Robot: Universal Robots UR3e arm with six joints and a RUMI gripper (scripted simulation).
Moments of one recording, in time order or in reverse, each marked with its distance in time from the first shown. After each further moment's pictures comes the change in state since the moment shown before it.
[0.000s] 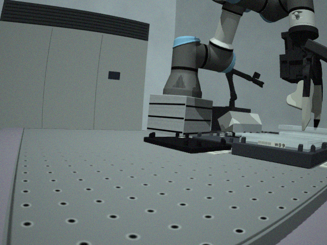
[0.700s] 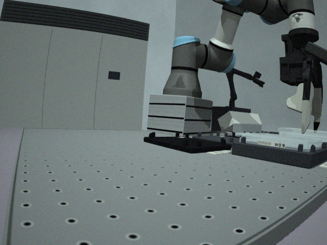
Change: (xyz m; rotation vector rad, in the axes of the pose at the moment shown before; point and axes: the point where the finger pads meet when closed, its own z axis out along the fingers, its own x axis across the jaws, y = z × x) arm 0.000 0.000 0.006 0.000 0.000 0.000
